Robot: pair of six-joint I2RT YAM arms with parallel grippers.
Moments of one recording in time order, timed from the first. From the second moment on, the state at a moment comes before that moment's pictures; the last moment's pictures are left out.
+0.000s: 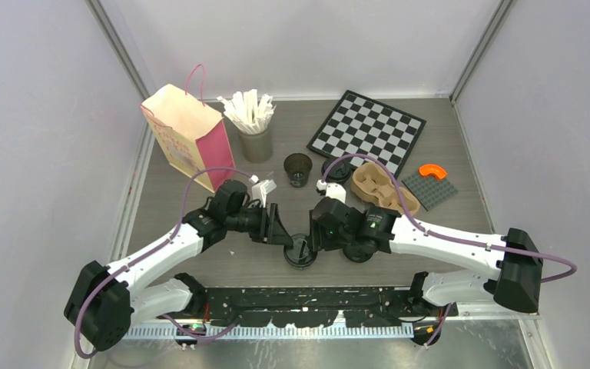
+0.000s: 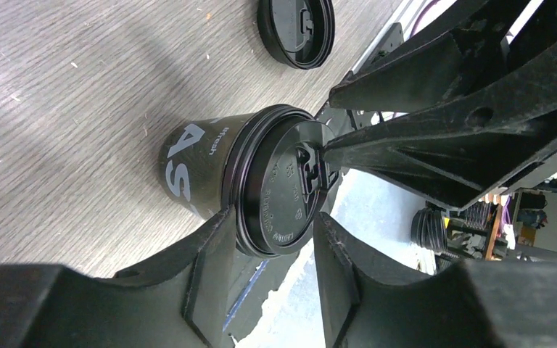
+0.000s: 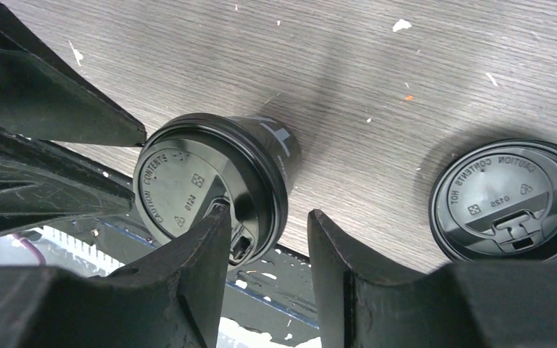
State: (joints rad) left arm -0.62 1.07 0.58 -0.19 0.67 -0.61; right arm 1.12 1.24 0.93 -0.63 0.20 0.86
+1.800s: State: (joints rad) left arm -0.62 1.08 0.54 -0.15 0.64 -0.62; right arm 0.97 1.21 0.82 -0.45 0.05 0.74
